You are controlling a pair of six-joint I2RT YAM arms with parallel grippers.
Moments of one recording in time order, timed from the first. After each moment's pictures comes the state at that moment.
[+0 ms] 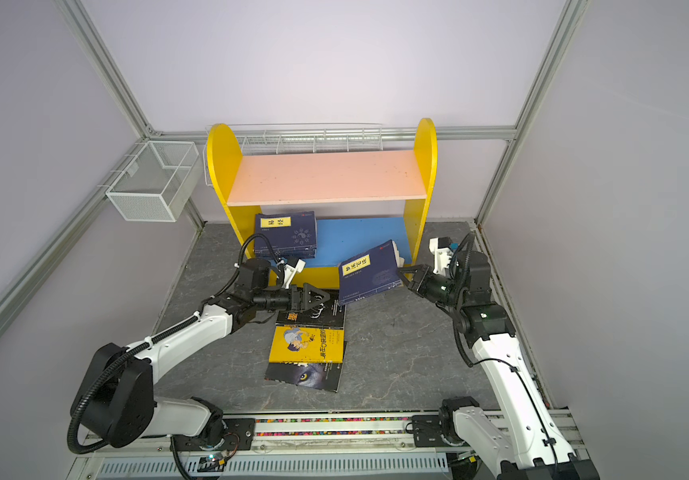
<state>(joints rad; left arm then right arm) -0.50 1.39 0.81 0.05 0.84 -0.68 0.15 0.96 0.95 -0.40 -0.65 0.77</state>
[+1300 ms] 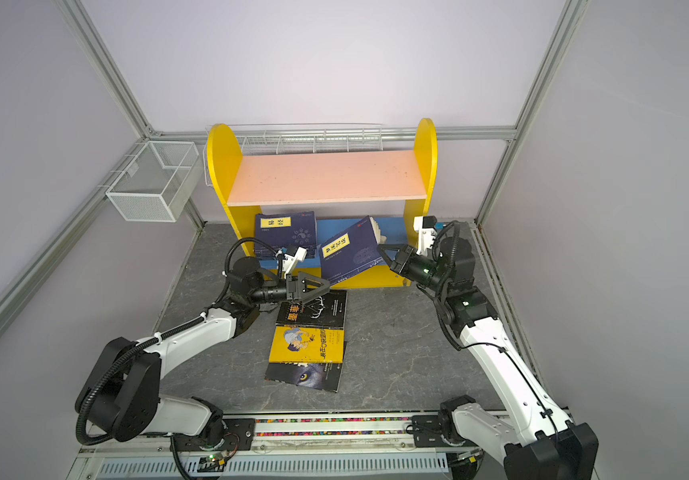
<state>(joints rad) -0.50 1.43 0.77 0.62 1.04 -1.05 0.31 1.07 1.00 -0.07 -0.57 0.90</state>
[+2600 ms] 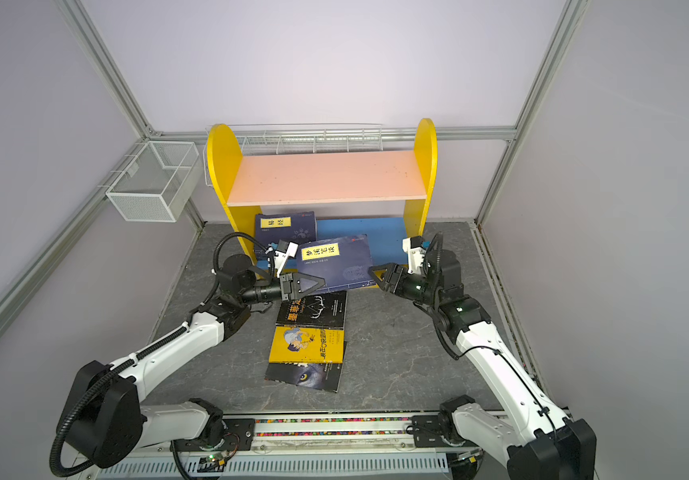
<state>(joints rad) -0.50 1.30 0.80 0.38 0.93 -0.84 0.34 1.07 0.92 -0.24 -0.57 0.75</state>
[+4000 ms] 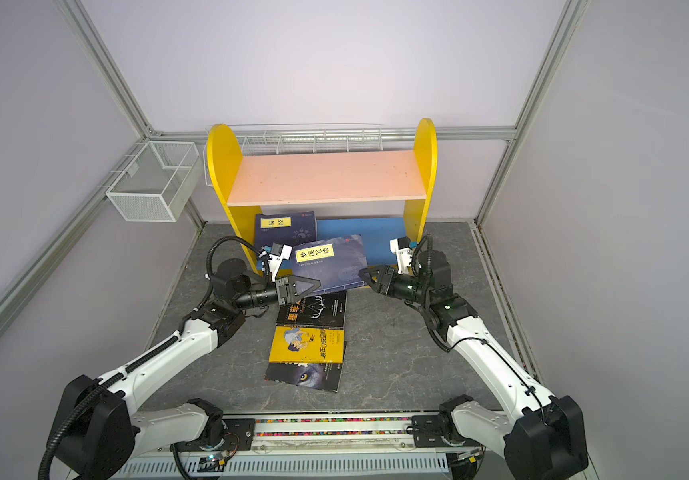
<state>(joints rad) -0.49 1.22 0.76 0.34 0.88 -0.79 0.38 1.14 0.86 -0.04 -0.67 0.80</state>
